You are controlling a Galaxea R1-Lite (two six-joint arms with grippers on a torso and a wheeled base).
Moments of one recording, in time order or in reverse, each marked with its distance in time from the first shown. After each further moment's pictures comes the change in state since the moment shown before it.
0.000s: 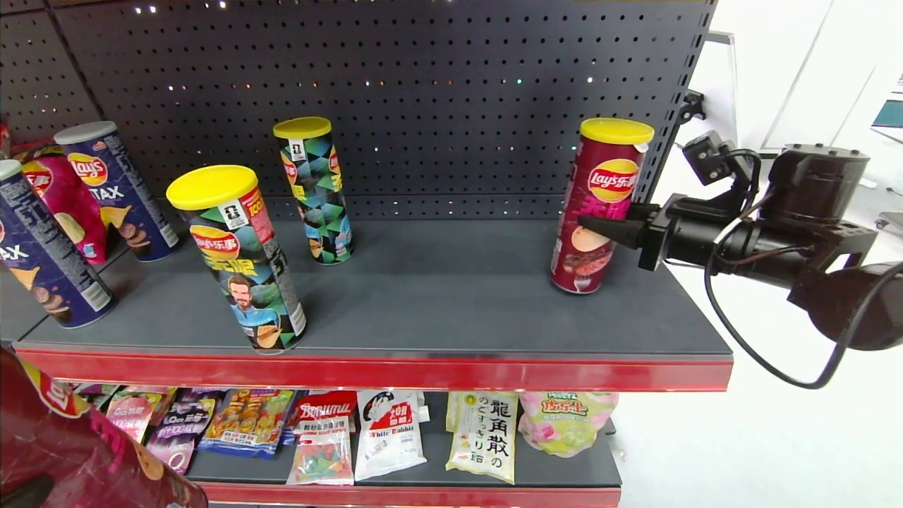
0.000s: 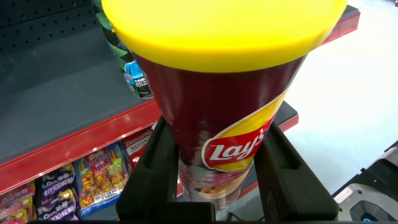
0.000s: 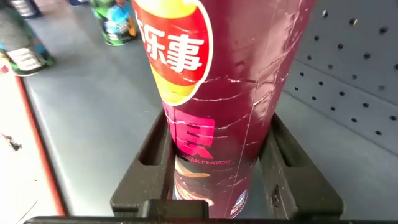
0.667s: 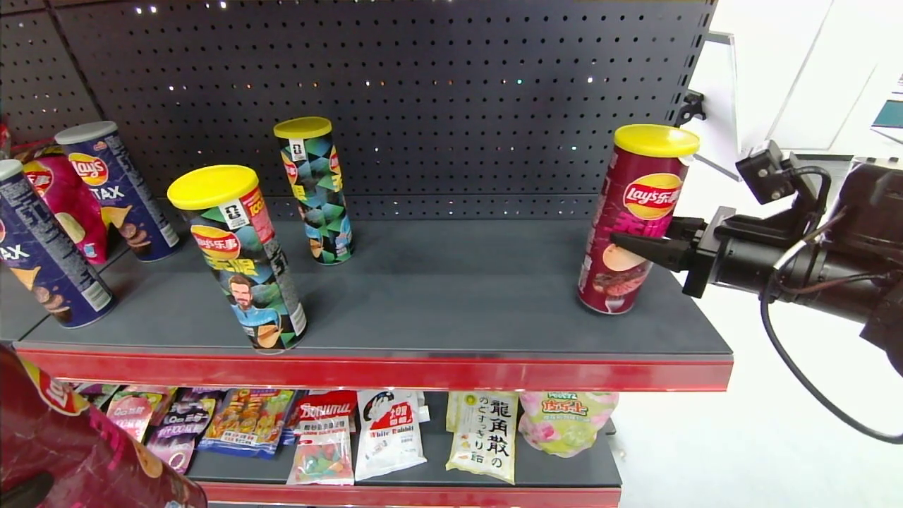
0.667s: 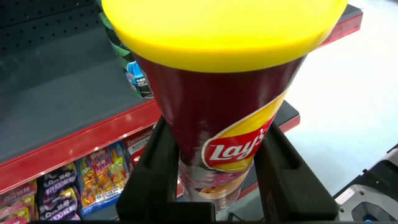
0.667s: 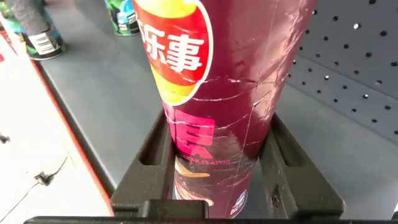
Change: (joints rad) left arm 0.001 0.001 0.000 -0.001 0.006 0.000; right arm -0.030 -0.156 0.174 -0.001 -0.001 -0.052
